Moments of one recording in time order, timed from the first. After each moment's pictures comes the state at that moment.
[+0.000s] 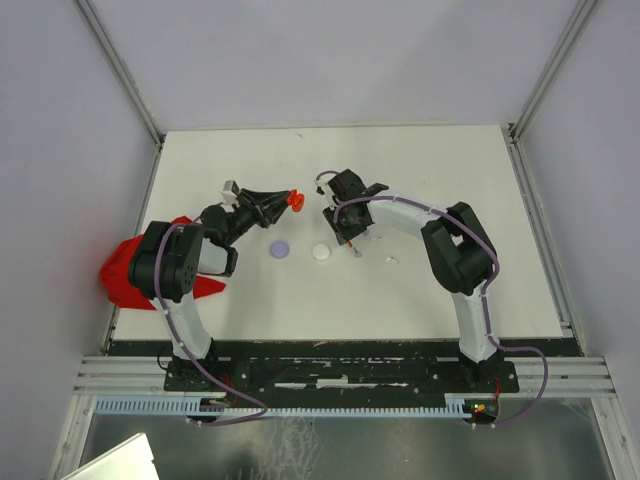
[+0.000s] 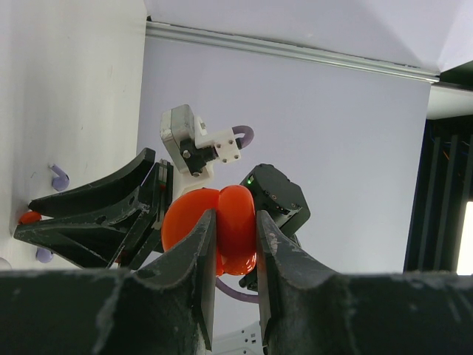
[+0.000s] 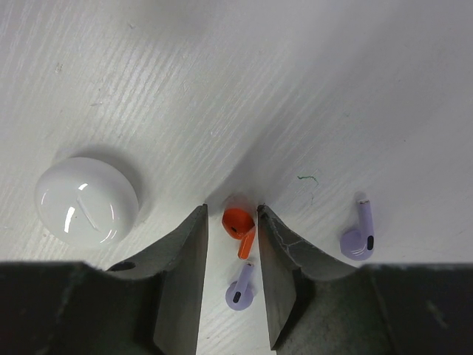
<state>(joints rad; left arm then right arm) -0.12 1.87 0.60 1.37 0.63 -1.78 0.63 2.11 1.54 -0.54 -0.05 0.04</state>
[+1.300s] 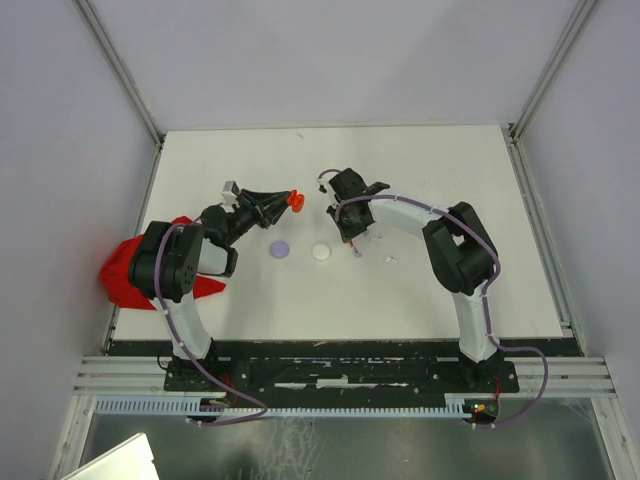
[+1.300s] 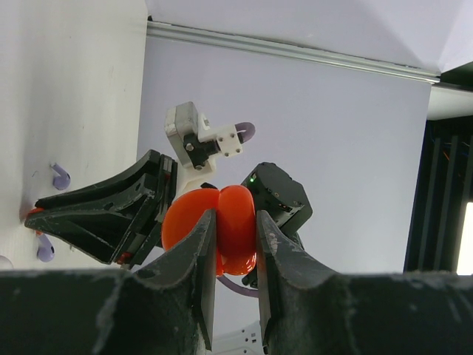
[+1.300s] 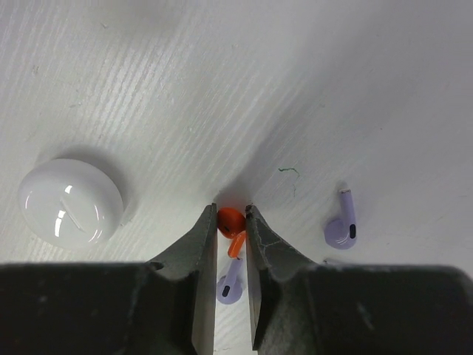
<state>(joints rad) -0.12 1.87 0.60 1.37 0.63 -1.78 0.63 2.10 1.55 -0.56 -0.01 0.05</state>
